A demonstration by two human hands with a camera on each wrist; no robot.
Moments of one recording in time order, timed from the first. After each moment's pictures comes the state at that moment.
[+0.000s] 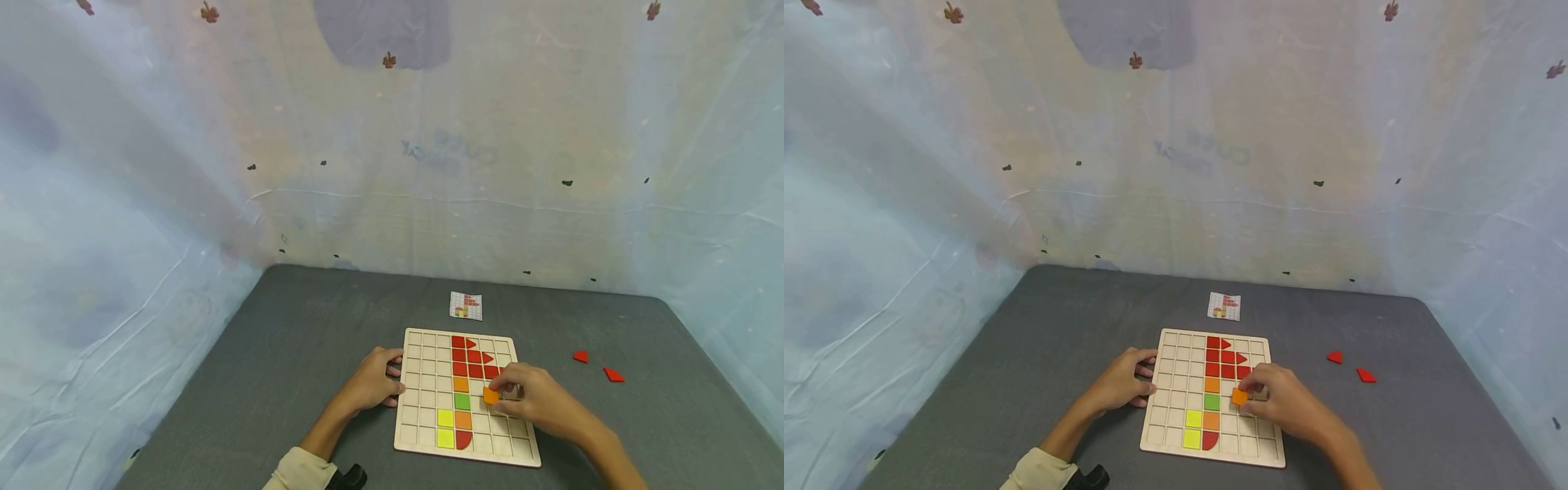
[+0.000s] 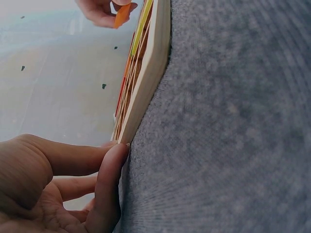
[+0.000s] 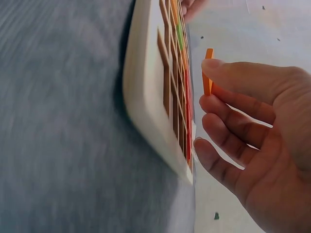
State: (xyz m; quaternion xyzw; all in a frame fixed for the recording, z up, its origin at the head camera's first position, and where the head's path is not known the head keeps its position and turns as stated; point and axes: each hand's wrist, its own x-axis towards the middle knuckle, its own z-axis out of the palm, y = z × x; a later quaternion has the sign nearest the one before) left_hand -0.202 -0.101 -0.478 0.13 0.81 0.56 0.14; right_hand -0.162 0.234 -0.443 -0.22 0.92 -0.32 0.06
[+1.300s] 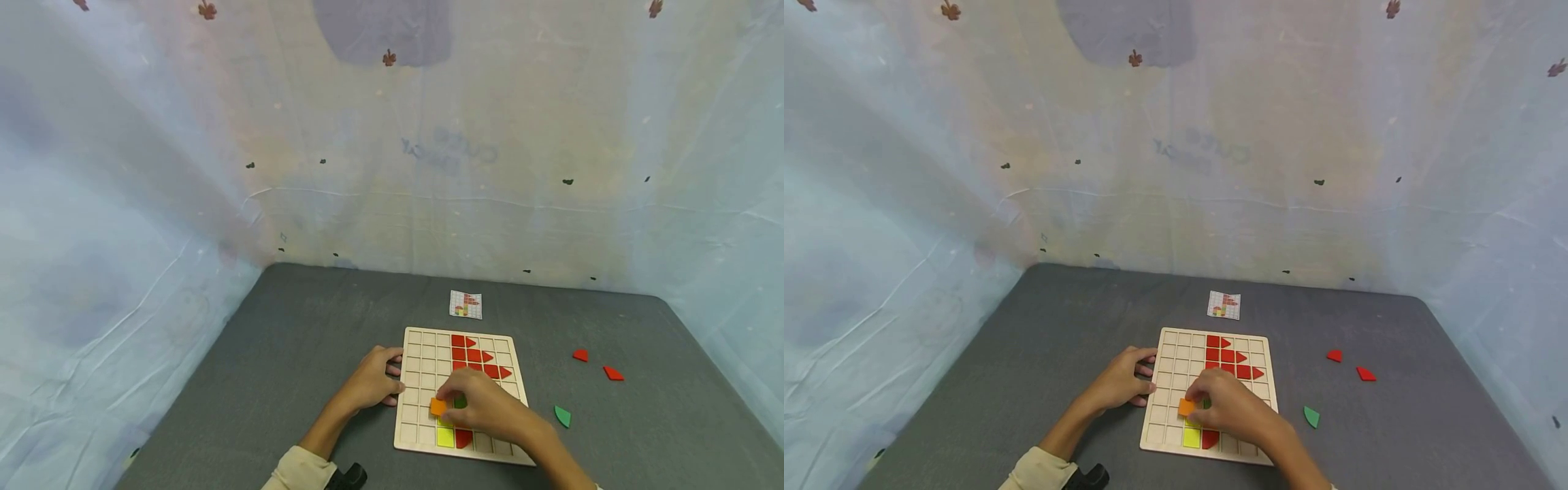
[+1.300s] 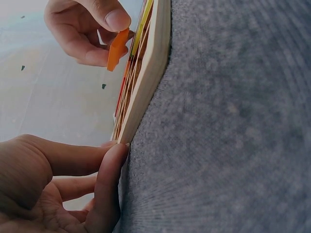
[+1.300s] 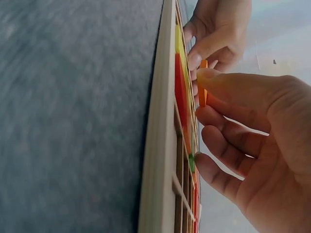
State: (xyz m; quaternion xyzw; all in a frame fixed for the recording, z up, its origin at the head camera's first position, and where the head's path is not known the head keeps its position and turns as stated) left_hand -0.201 -0.099 -0.477 0.12 0.81 0.55 0.14; right_hand -0.165 0.156 -0.448 -0.27 0.89 -0.35 0.11
